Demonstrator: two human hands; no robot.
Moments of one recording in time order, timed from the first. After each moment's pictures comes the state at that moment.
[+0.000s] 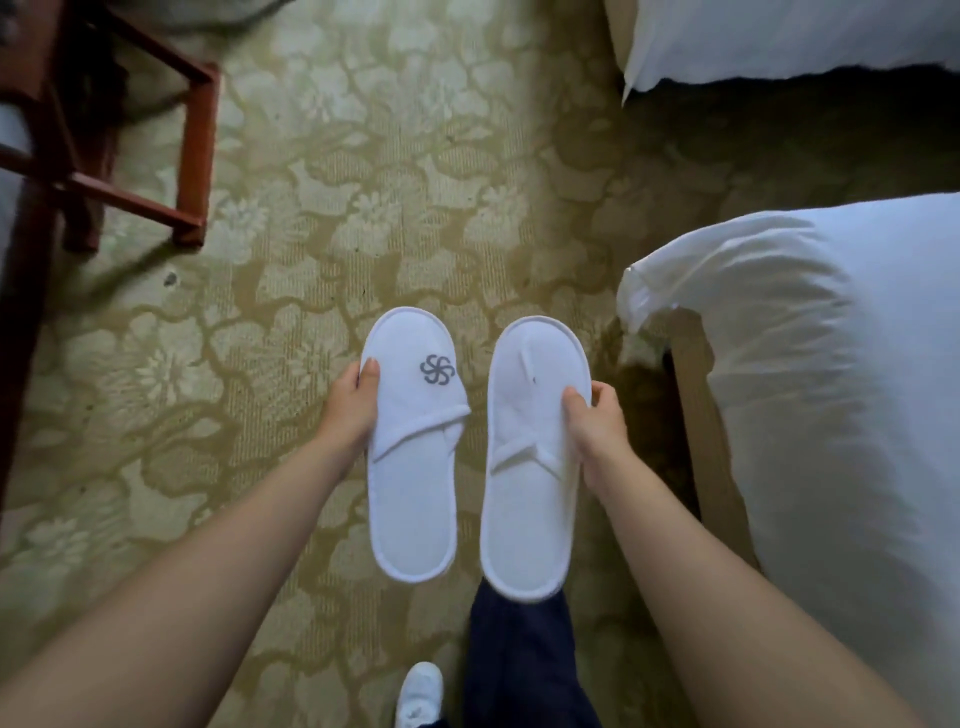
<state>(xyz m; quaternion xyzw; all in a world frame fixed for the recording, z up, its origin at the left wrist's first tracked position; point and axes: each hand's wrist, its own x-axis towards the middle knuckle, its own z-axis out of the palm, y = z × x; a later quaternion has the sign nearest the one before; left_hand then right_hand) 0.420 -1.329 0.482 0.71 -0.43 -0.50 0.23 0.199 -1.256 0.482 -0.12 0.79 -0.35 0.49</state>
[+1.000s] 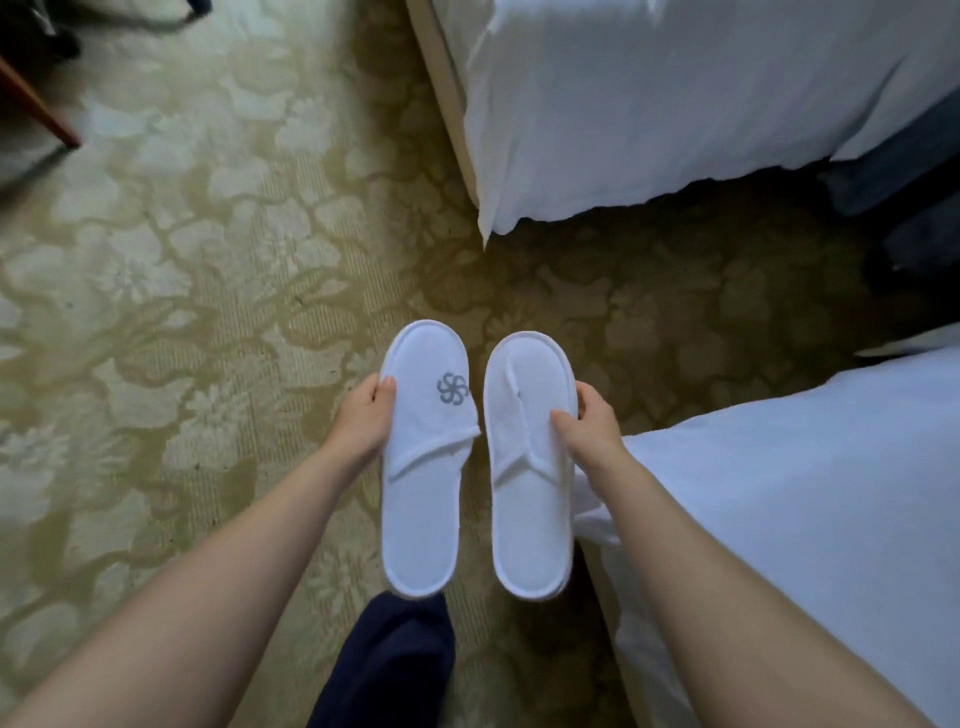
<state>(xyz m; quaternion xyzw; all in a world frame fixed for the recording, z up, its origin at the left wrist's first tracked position) 0.089 -1.709 0.448 0.62 -0.56 -0.53 0.13 -0.117 -1.596 0.471 -0.18 0.83 -0.29 0.44</state>
